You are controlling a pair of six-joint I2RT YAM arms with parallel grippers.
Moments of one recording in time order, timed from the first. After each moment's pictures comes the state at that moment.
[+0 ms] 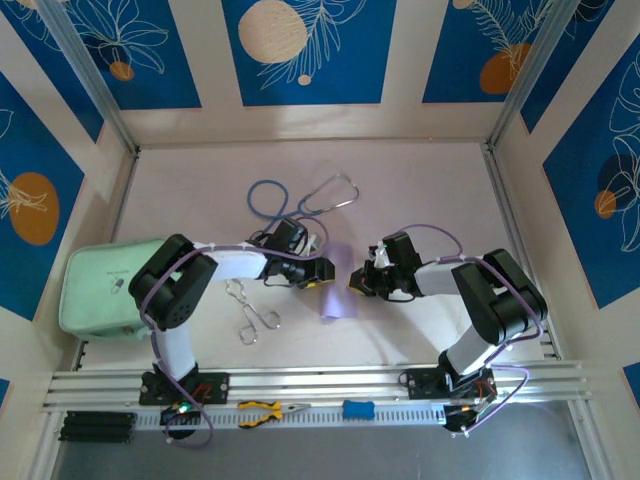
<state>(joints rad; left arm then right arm) -0.70 1.84 0.95 -0.05 0.56 -0.79 0.41 1.61 0.52 0.13 -0.63 0.85</state>
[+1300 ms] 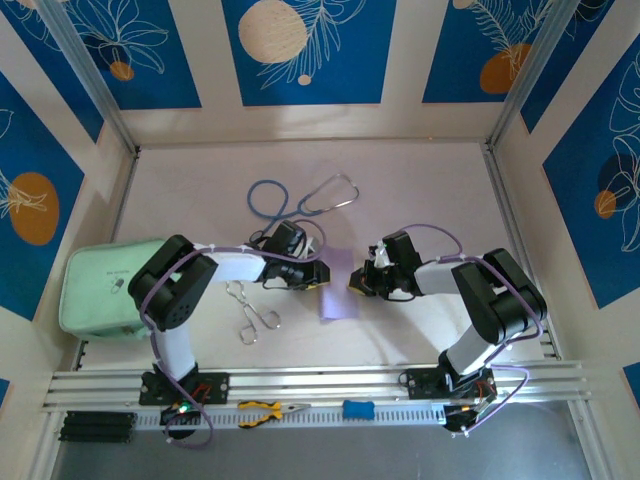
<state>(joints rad) -0.69 1.84 0.91 -0.02 0.53 -0.82 0.41 1.61 0.53 0.11 -0.64 0.85</state>
